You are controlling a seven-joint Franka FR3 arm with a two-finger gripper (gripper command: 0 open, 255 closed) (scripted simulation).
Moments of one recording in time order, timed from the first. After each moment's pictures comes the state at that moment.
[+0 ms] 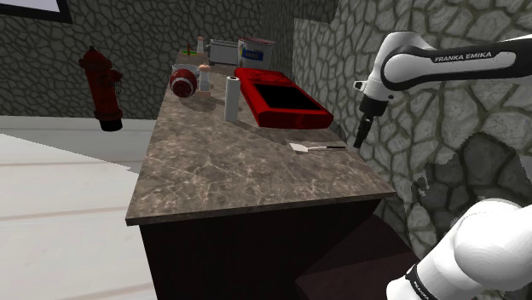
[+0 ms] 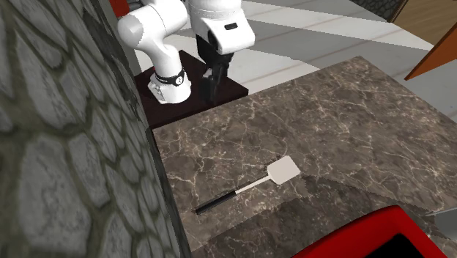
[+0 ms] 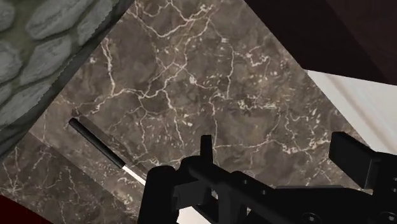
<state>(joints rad) 0.01 -0.48 -0.21 -2.40 -0.12 1.90 -0.57</state>
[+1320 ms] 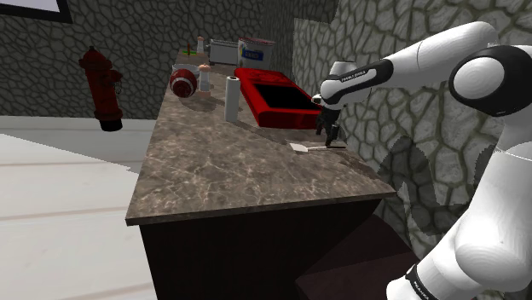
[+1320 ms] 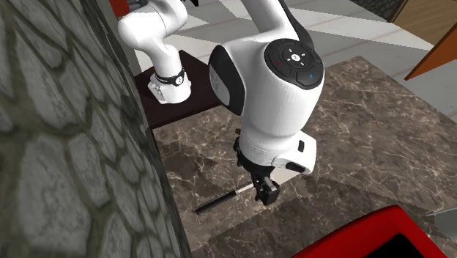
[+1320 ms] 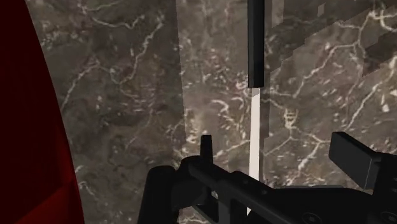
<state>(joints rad) 0.04 0.24 -0.35 -1.93 0.02 2.15 -1.47</state>
